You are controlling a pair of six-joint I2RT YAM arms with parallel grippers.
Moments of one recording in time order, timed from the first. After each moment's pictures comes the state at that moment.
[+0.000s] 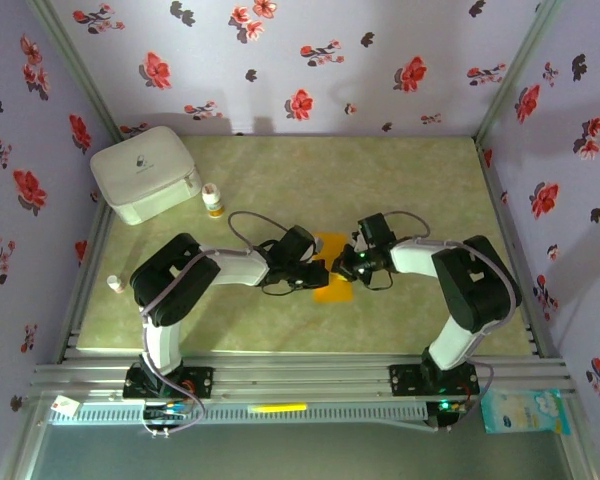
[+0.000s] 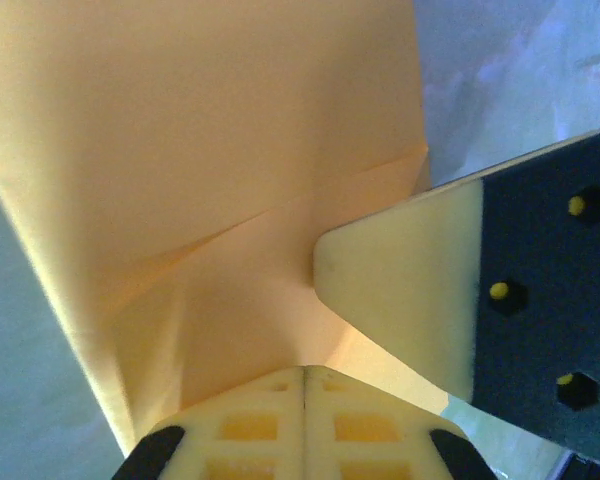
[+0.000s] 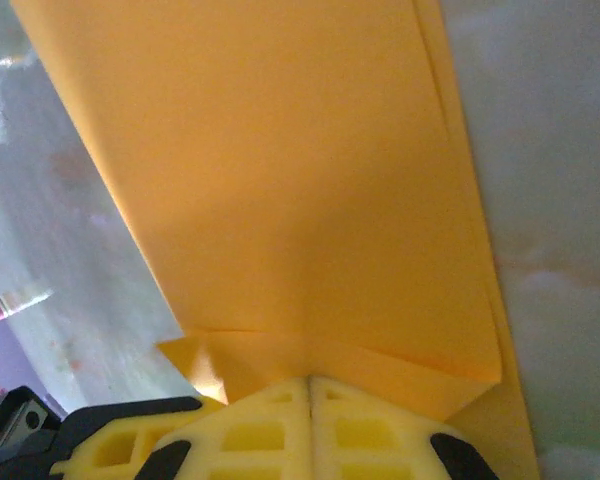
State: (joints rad) left arm -0.89 1.91 0.98 0.04 0.35 -0.83; right arm 0.43 1.69 0.73 -0.12 -0.57 0.87
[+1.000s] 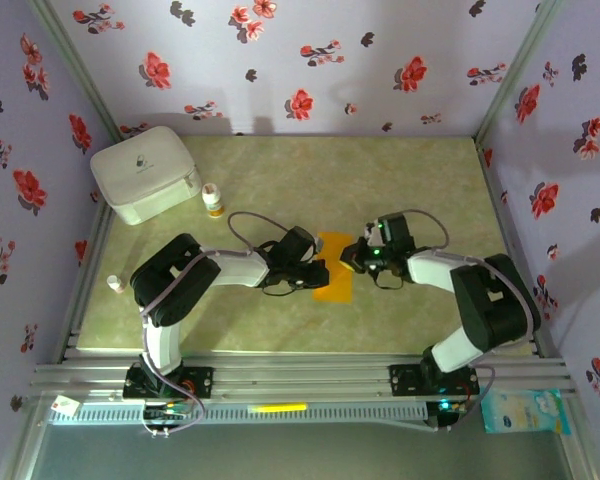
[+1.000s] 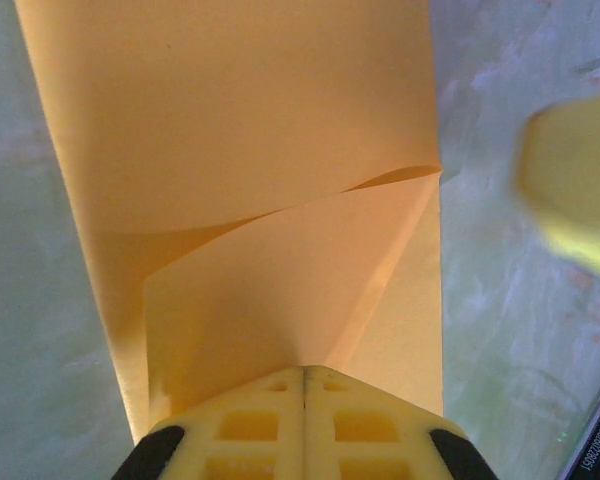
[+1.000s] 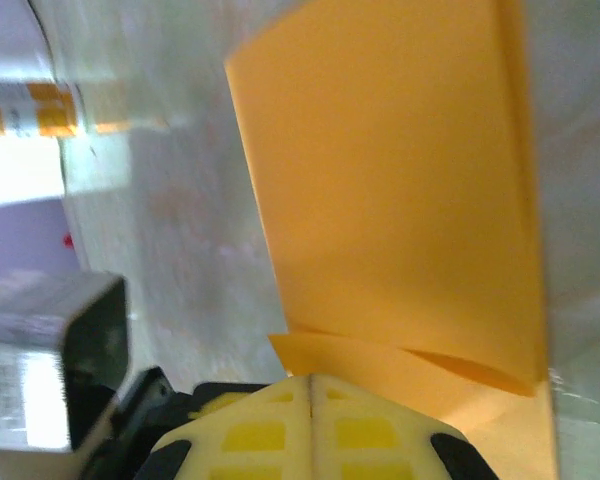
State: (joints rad) left arm -0.89 1.91 0.97 0.07 0.34 -0.83; right arm 0.37 1.56 0.61 0.08 -0.62 0.90
